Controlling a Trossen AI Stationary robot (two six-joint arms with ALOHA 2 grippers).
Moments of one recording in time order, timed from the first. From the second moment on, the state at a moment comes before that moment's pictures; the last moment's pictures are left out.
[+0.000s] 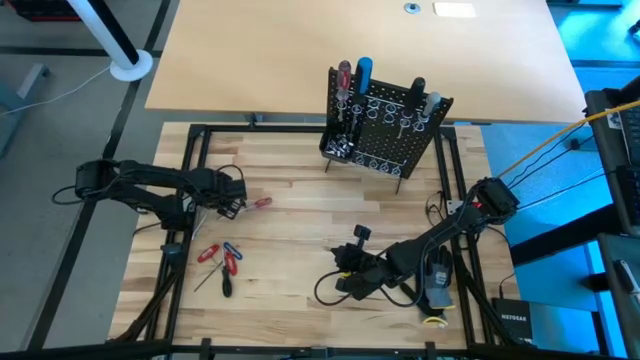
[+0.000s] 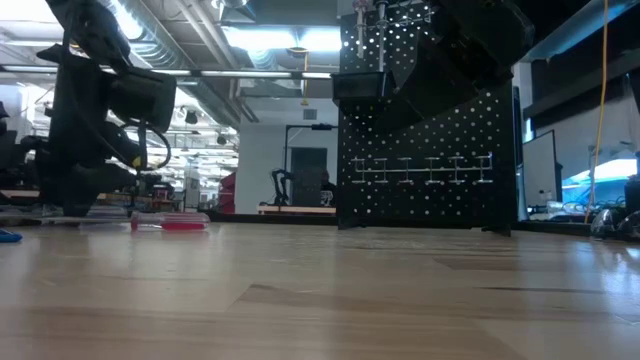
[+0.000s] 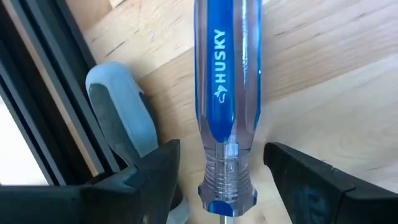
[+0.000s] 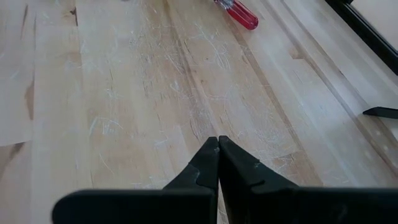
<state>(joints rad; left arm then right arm) 0.27 1.26 0.49 -0.94 -0.32 -0.84 0.53 1.82 1.14 -0.28 0.75 0.52</state>
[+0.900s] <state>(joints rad) 0.19 1.16 0.54 -0.96 -0.35 -0.86 0.53 1.82 1.14 -0.28 0.75 0.52</state>
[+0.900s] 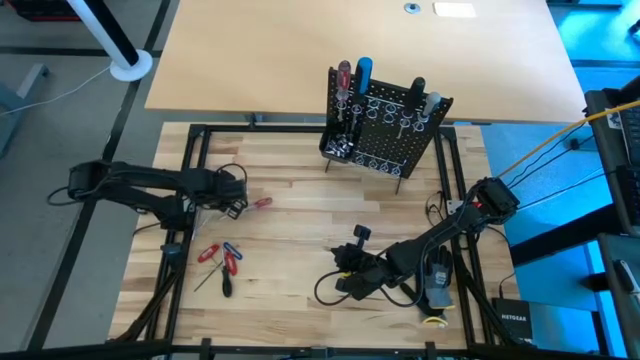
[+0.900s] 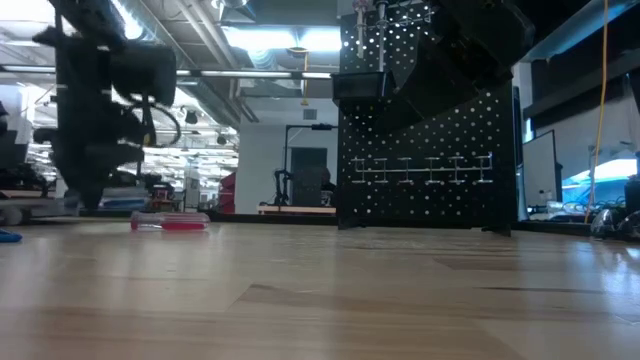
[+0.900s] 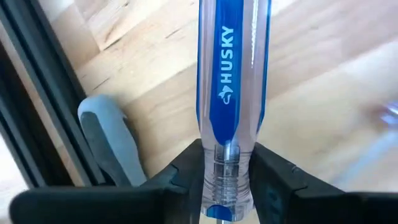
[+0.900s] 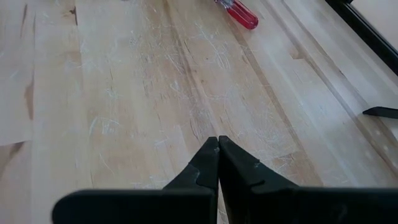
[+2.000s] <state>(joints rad) -0.12 1.09 0.72 0.51 -0.02 0.14 0.53 1.58 1.18 -0.26 0.96 0.39</state>
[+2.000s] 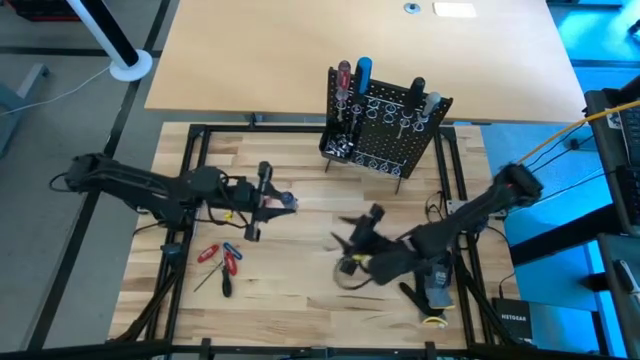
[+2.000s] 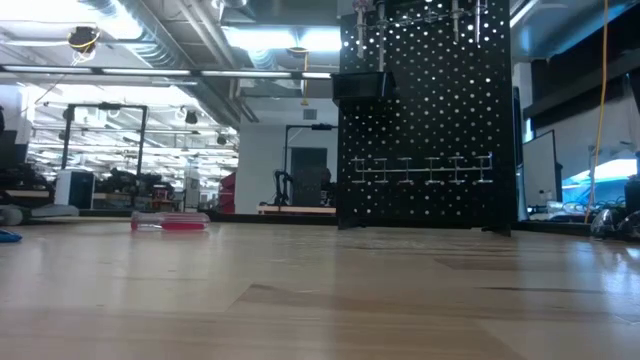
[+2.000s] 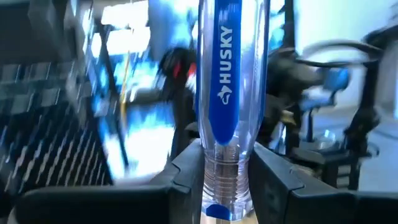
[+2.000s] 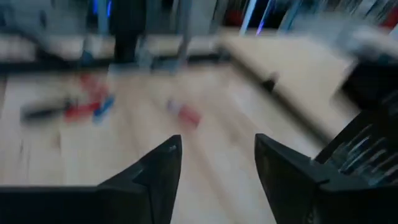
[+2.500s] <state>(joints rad) -0.12 1.25 0.78 0.66 0.10 0.13 0.53 1.54 1.18 0.52 0.90 -0.14</state>
